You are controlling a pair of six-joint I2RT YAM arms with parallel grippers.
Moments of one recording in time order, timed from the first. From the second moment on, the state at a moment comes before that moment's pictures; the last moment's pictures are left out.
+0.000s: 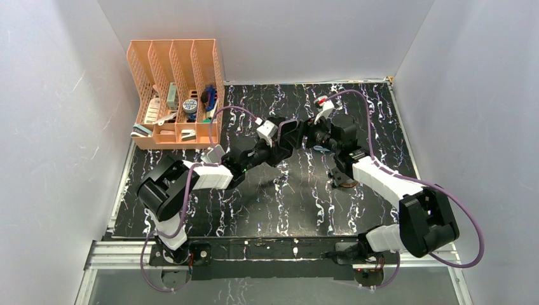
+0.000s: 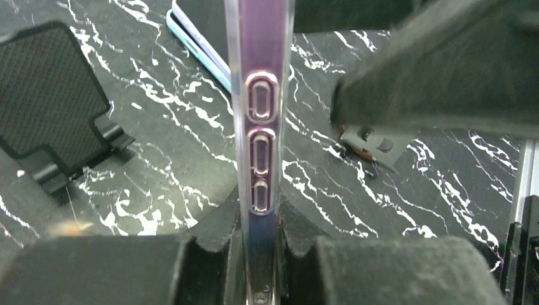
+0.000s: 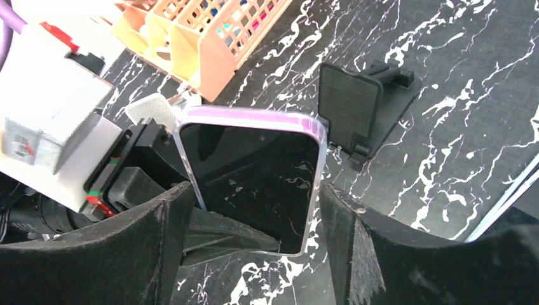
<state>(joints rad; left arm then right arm) -0.73 1.76 0.79 0.79 0.22 -0.28 0.46 1.34 0.79 0.31 -0.38 0.33</state>
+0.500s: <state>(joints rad) -0.65 1.48 0.84 0.24 0.29 -0.06 0.43 1.31 0.79 0.32 -0.48 0.19</state>
